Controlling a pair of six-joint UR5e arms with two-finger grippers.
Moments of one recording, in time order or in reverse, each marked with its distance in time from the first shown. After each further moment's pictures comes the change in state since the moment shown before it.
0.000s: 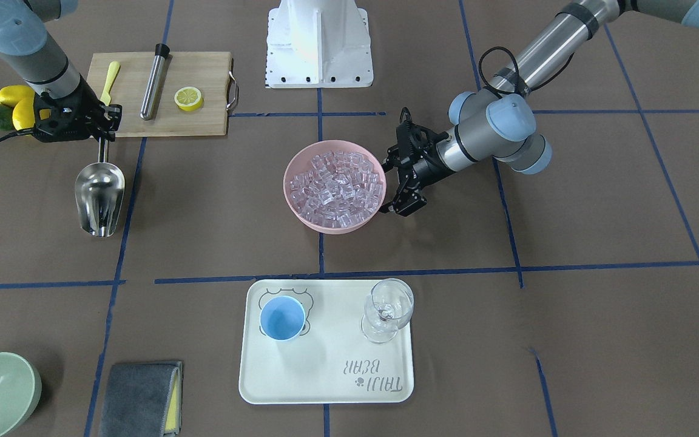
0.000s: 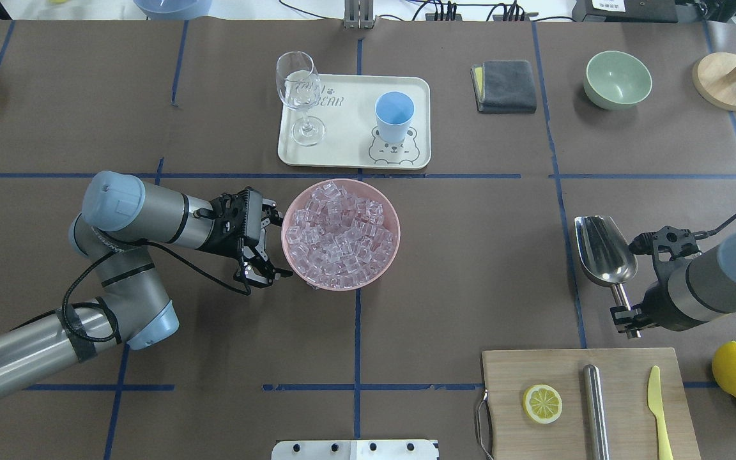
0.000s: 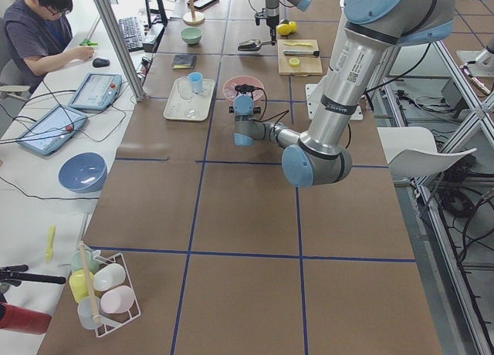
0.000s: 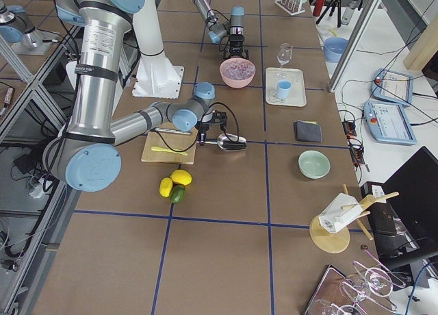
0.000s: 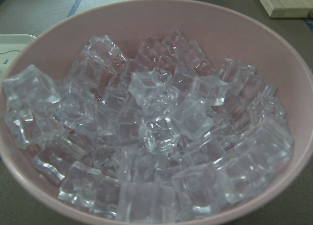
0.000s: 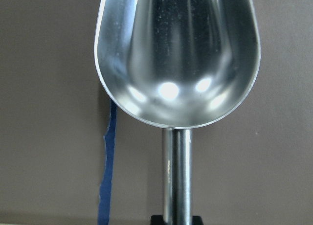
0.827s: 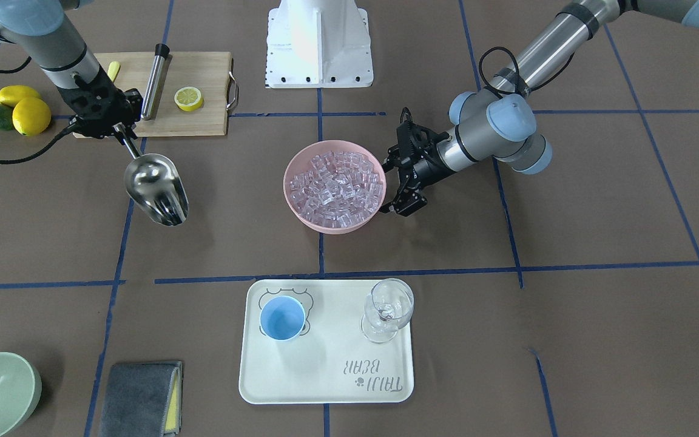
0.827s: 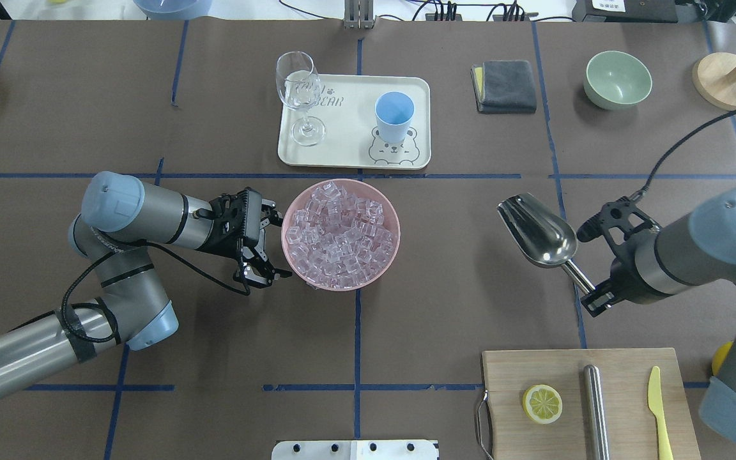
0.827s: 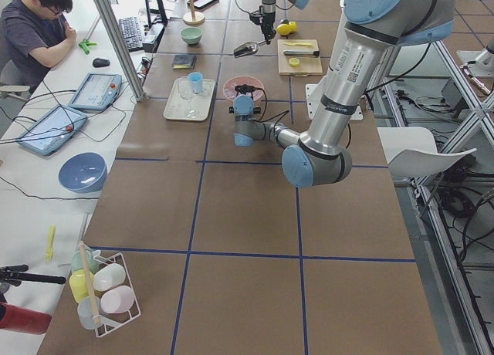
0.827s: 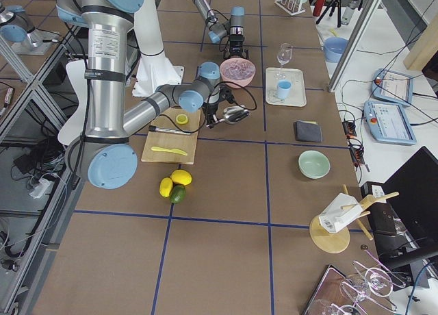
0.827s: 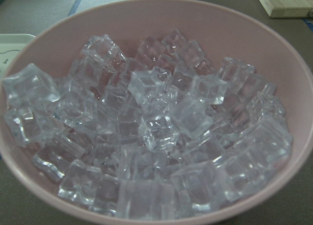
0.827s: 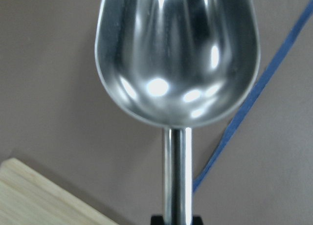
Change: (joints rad) left arm 0.000 0.001 0.000 -0.001 0.000 0.000; right arm 0.026 0.210 0.090 -0.269 -0.023 -0.511
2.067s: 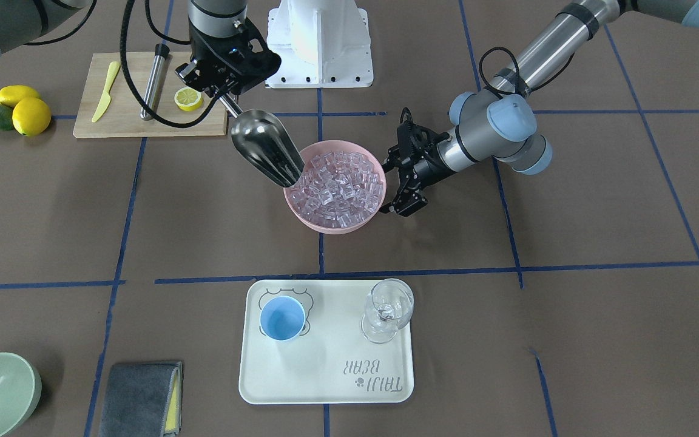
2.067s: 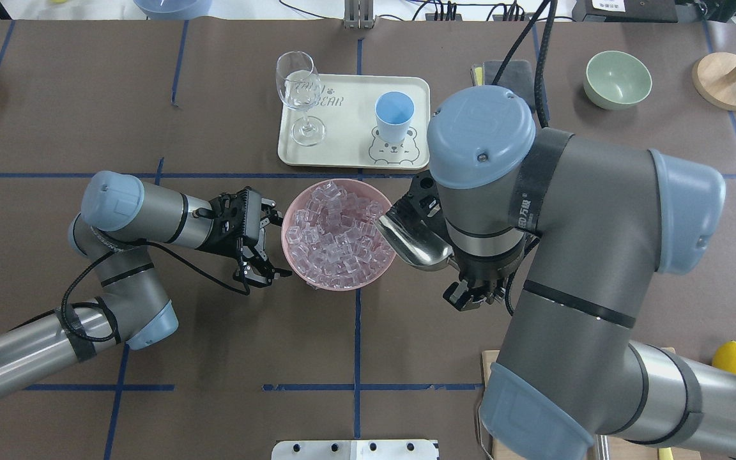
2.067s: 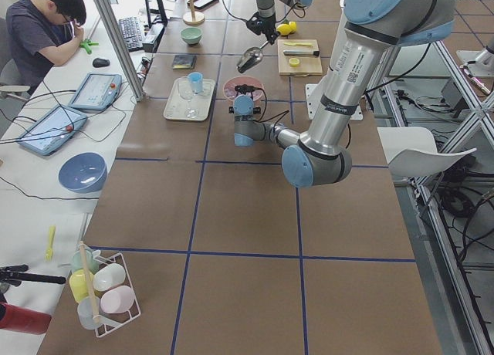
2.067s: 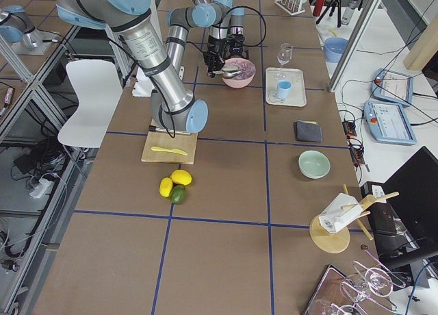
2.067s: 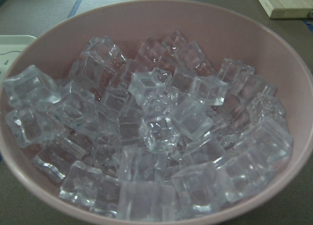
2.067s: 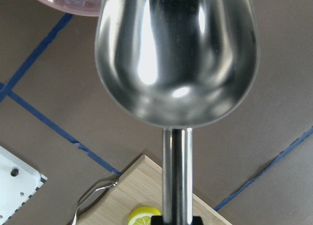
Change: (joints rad) left arm -0.001 0.000 0.000 -0.001 0.000 0.000; right arm -0.100 0.736 -0.065 -0.965 -0.060 -0.240
